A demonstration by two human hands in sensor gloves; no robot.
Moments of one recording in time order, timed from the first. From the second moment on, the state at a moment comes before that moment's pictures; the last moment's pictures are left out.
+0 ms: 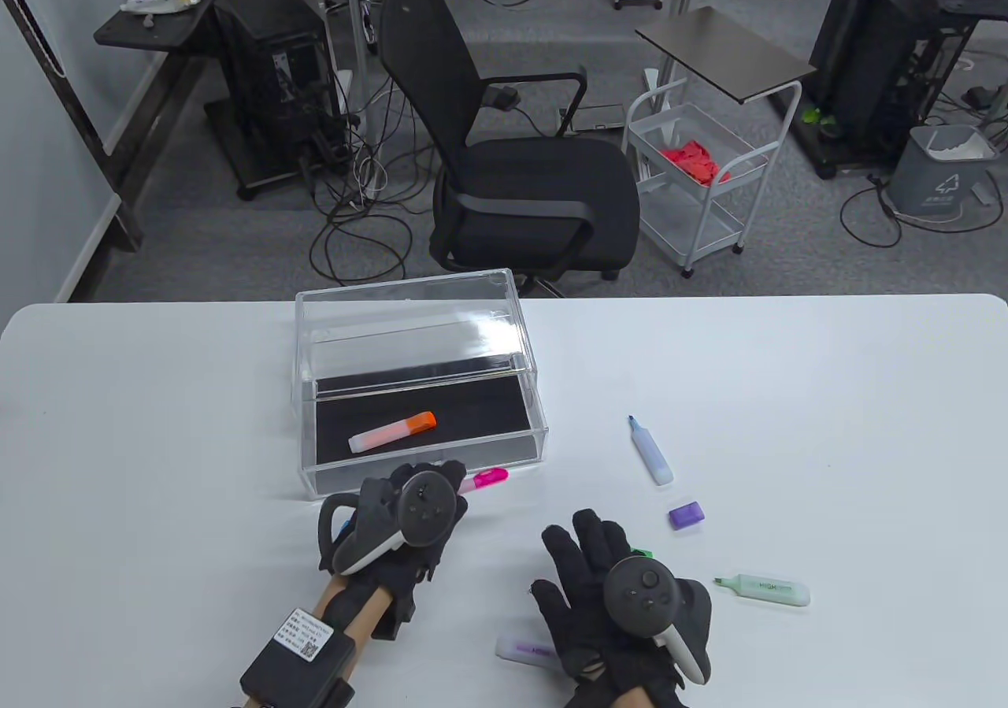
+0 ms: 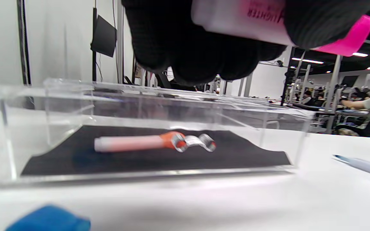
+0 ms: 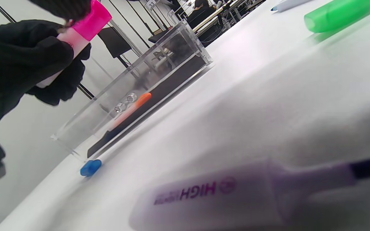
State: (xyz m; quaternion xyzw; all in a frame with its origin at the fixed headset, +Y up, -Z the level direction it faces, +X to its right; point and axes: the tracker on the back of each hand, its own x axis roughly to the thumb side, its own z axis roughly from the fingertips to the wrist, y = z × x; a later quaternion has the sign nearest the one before) left_hand -0.139 -0.682 -0.350 0.01 -0.11 0.05 0.99; right_hand 0.114 -0.738 -0.250 0.05 0.04 0.94 0.35
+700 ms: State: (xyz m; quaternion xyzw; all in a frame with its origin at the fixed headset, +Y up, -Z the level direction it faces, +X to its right) left_hand -0.181 -0.695 -0.425 -0.04 0.03 0.03 1.00; right_hand 0.115 -0.742 -0.256 0.02 0.06 0.94 0.33
